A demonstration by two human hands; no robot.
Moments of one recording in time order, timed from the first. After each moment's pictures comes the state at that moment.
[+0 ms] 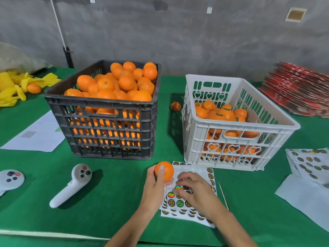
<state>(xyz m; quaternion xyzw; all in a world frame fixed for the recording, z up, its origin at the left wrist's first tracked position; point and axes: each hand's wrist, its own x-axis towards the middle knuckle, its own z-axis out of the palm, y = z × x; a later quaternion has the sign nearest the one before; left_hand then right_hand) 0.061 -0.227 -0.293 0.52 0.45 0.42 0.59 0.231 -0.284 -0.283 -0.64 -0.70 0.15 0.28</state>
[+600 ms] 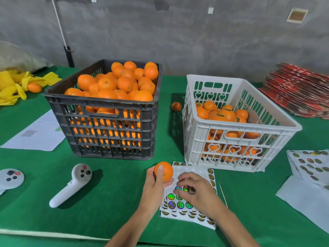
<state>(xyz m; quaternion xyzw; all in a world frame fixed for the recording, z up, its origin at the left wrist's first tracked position) 0.059 -0.228 -0.287 0.51 0.46 0.41 0.60 0.236 -0.283 -0.284 -0.63 -0.68 0.20 0.31</state>
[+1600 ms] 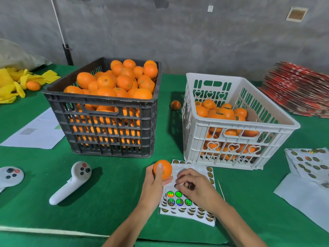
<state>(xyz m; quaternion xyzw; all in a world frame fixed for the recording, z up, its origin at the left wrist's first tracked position) 0.057 -0.231 -0.279 0.51 0.47 0.39 0.60 0.241 -0.278 -0.289 -0.61 -0.68 0.24 0.33</state>
